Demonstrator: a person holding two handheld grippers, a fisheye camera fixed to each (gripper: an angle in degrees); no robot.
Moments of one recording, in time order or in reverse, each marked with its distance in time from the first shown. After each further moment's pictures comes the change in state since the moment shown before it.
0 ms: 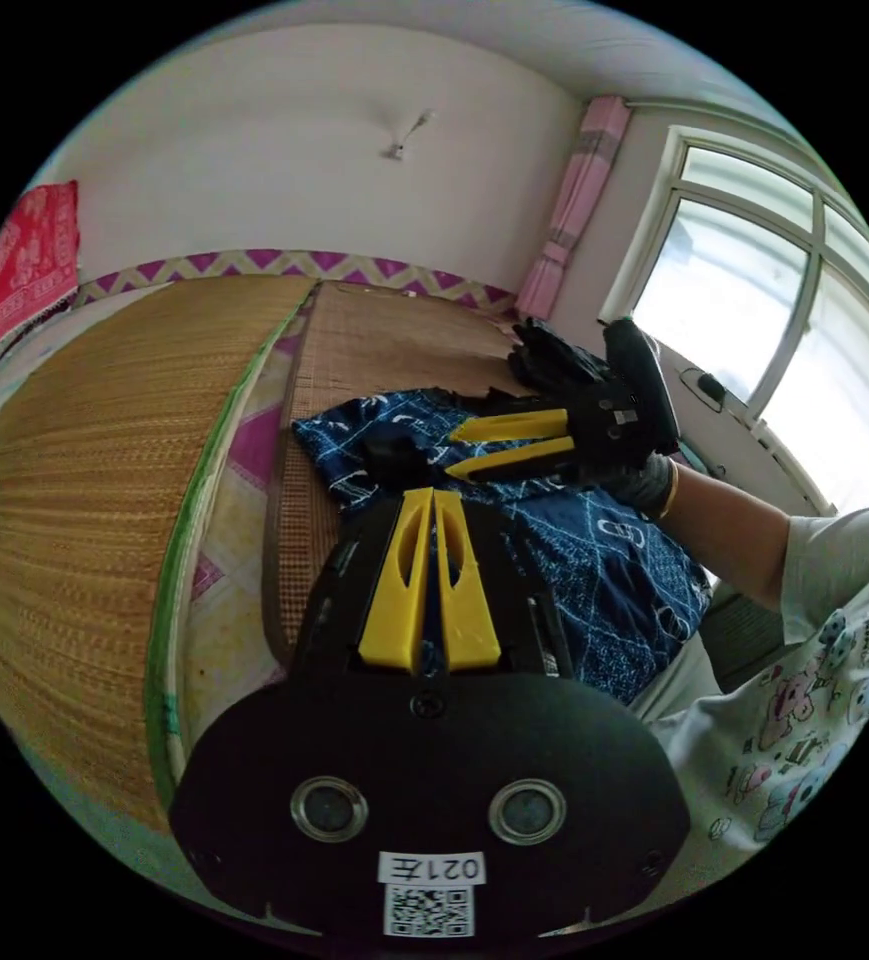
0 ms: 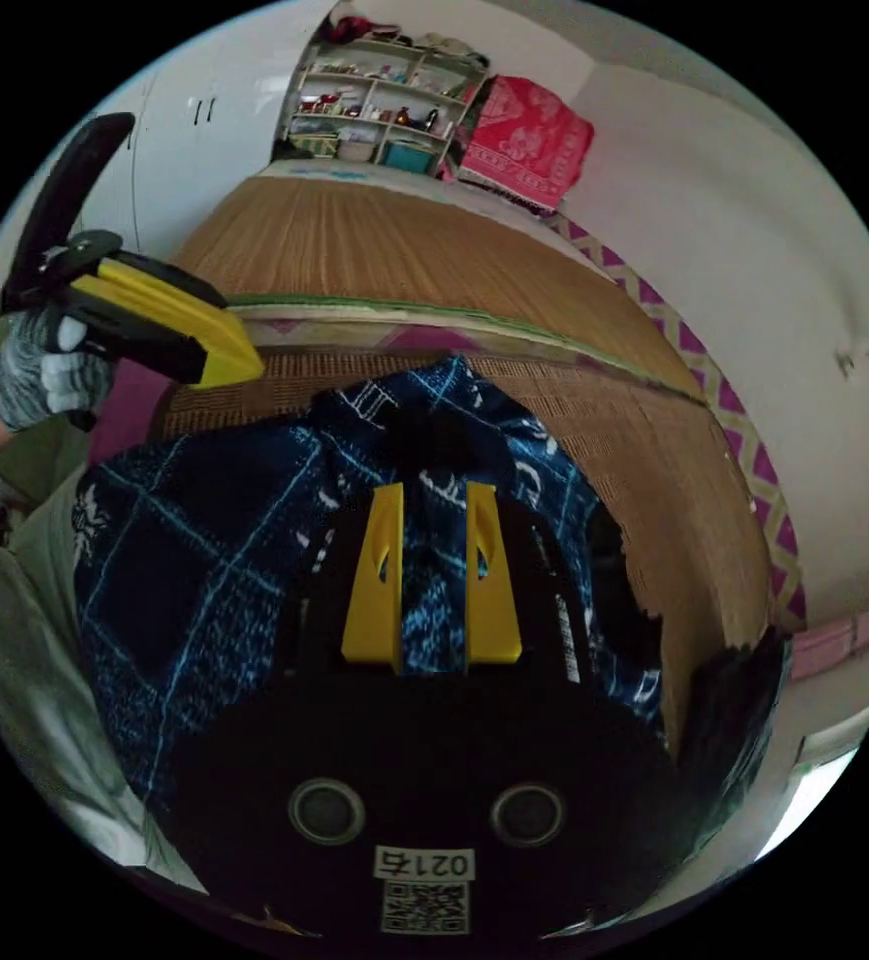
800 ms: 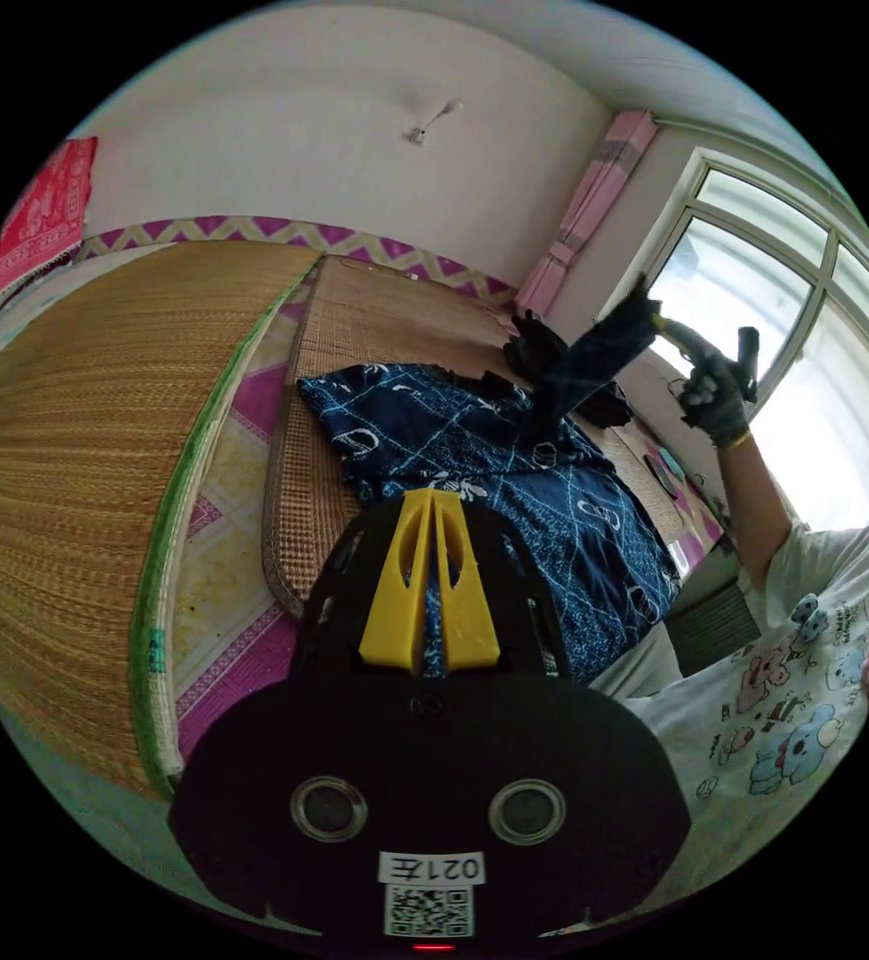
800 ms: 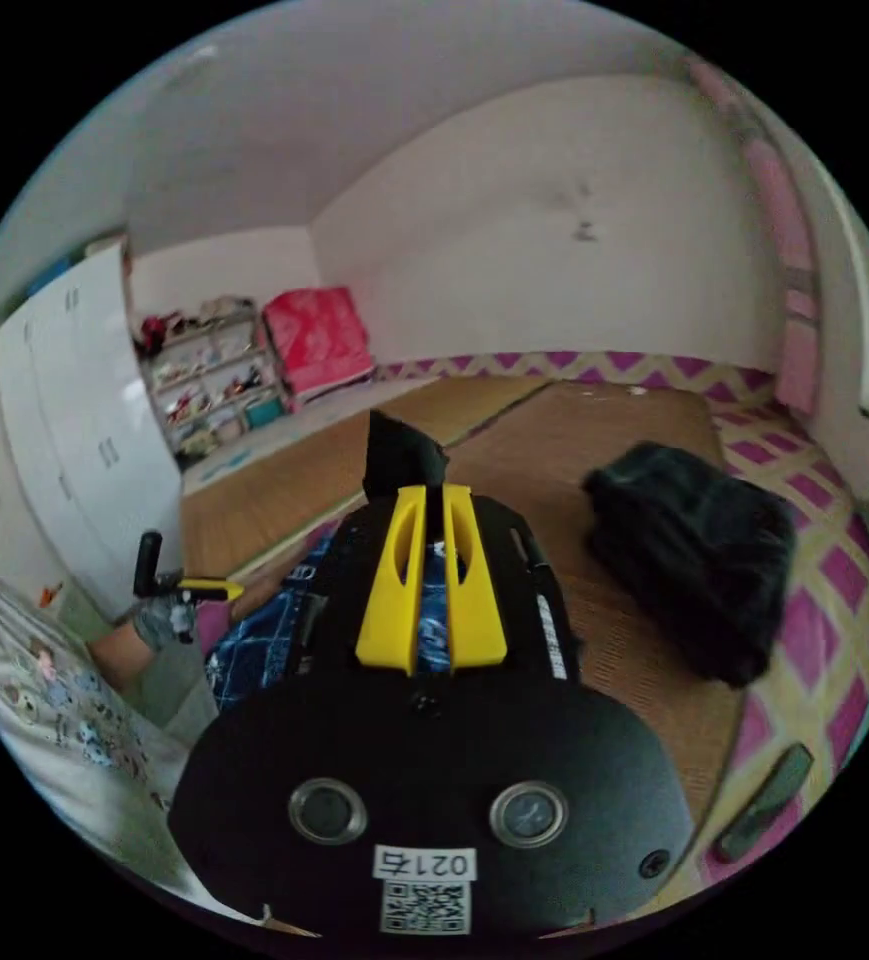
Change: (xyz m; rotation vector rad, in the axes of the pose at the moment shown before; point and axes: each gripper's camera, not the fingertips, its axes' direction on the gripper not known) left arm -0.017 0.061 0.036 -0.033 0.088 -0.060; right arm 0.417 0.285 -0.502 0.524 0.020 0.827
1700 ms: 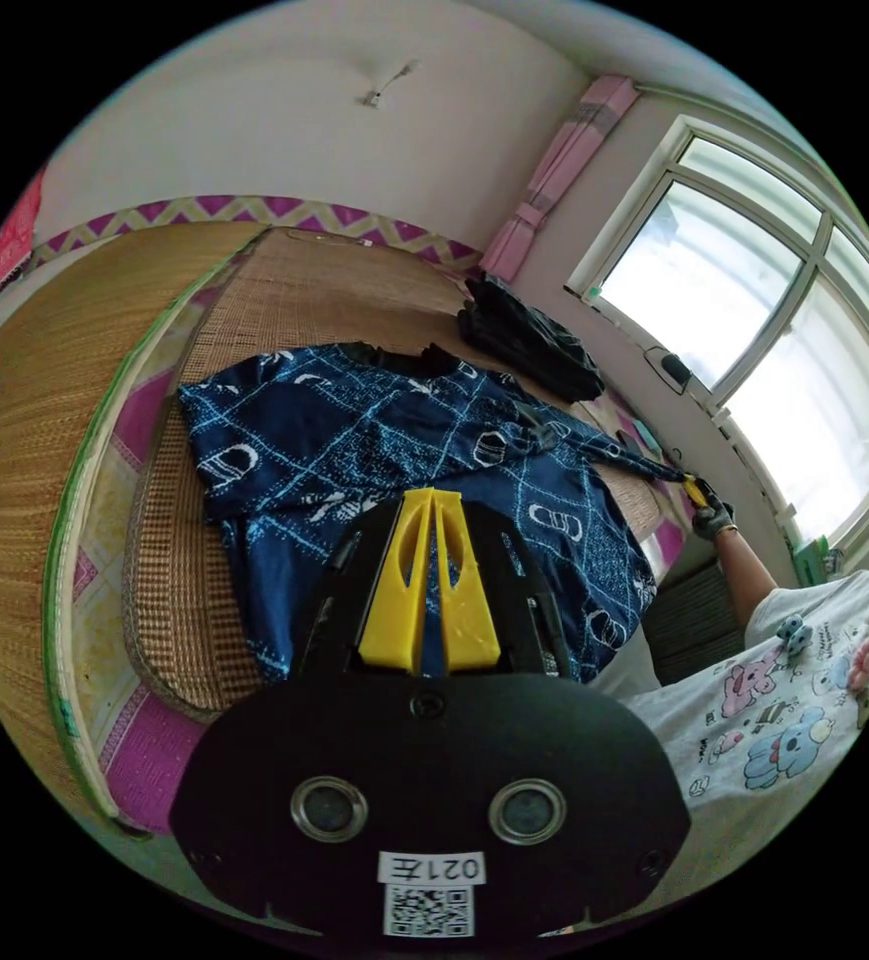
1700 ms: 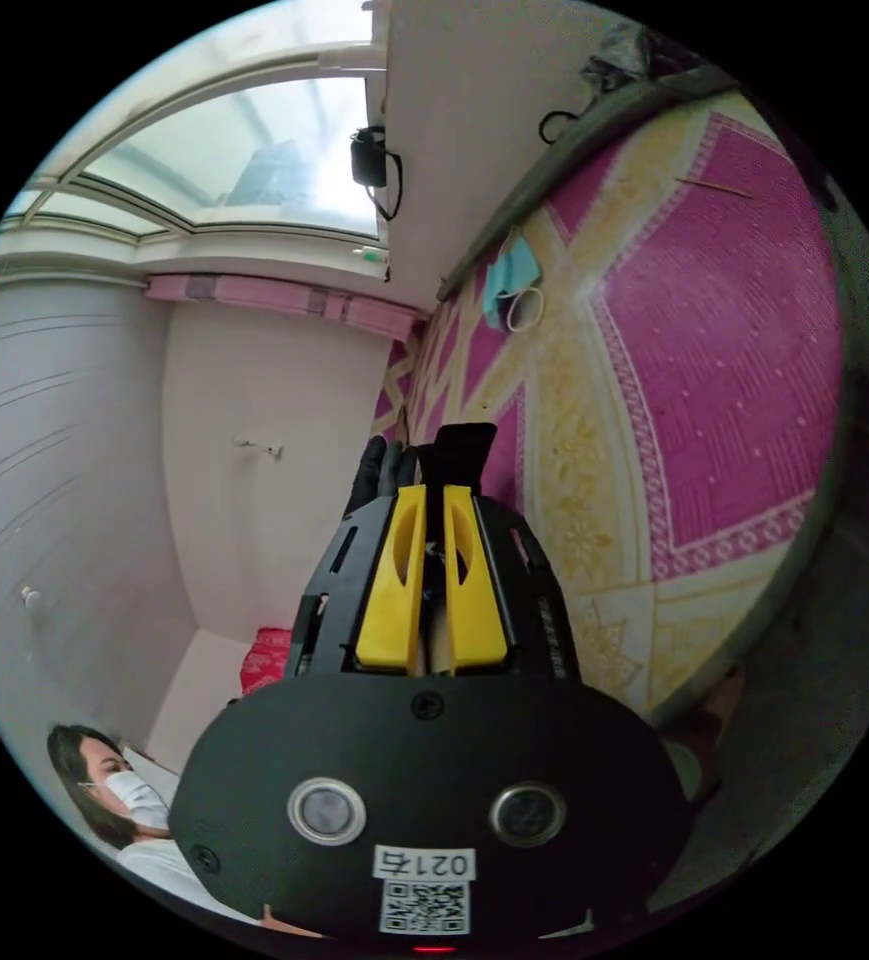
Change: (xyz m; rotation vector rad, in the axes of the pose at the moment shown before) left arm 0.054 0.022 0.140 -0.094 0.082 0.055; right arm 0.469 0.187 -0.453 0.414 0.027 1.158
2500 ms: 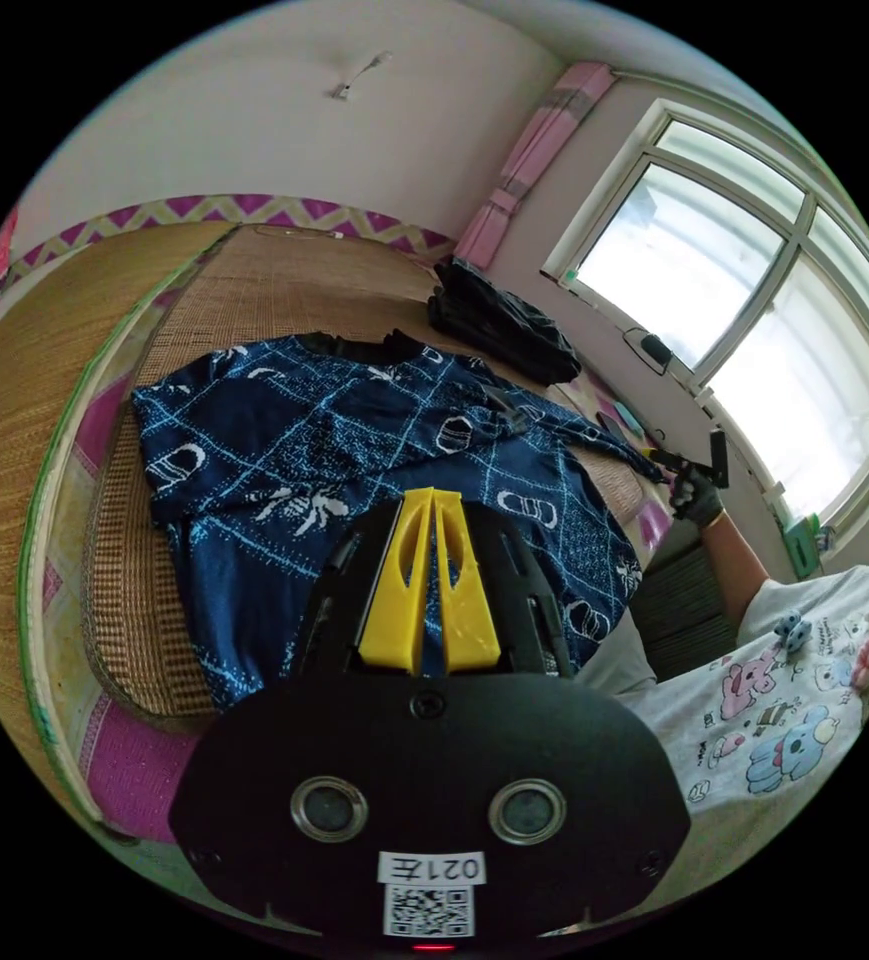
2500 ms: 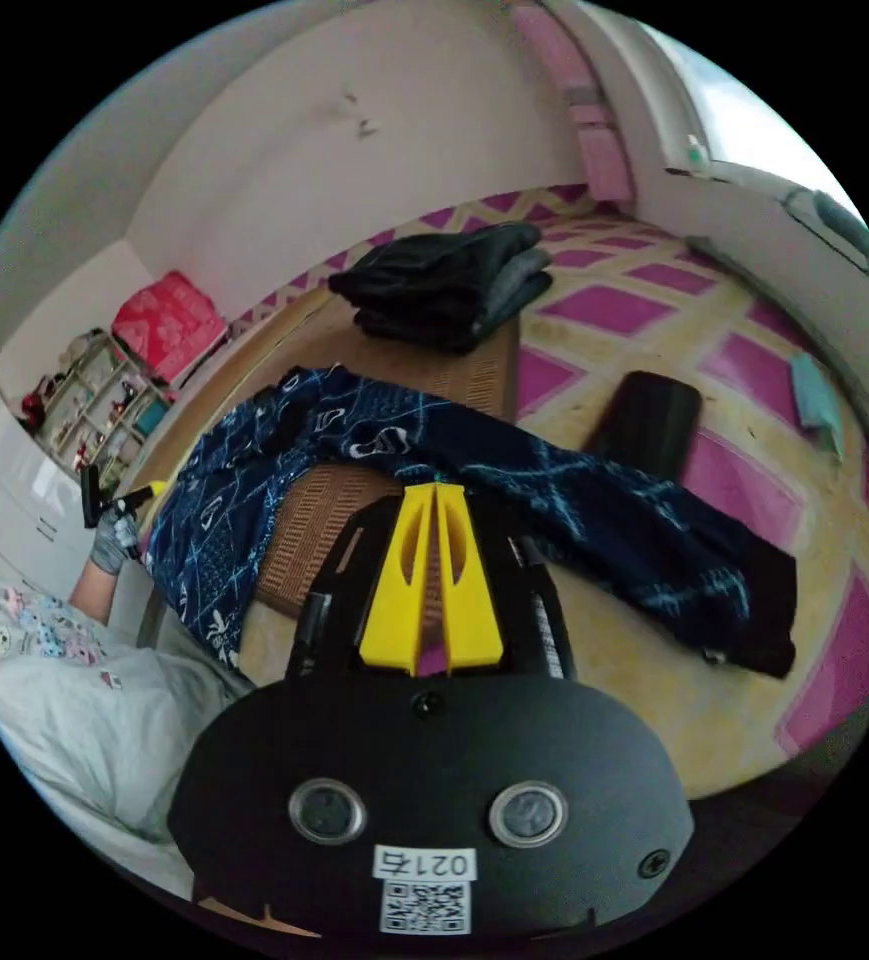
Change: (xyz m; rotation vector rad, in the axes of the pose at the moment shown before) left arm 0.033 0.036 0.103 -0.034 0.046 0.049; right arm -0.157 0.284 0.250 -0.595 0.378 -0.931
